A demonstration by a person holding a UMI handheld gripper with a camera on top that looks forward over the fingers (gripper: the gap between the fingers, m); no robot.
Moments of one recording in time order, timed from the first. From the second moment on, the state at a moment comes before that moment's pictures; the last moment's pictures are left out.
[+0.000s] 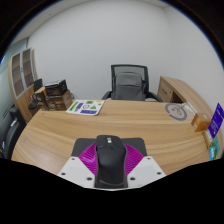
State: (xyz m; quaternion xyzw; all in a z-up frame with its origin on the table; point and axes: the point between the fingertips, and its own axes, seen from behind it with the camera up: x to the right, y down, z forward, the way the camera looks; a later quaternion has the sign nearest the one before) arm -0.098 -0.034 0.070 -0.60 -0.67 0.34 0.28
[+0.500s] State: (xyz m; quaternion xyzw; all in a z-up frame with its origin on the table) arm -0.088 -0.039 -0.009 -0.61 -0.68 0.30 0.28
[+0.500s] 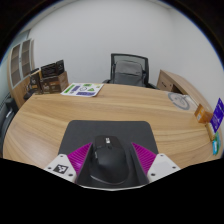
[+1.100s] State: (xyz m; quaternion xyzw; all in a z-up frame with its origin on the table) arm 0.116 0.074 0.195 -0.62 -0.64 0.31 0.32
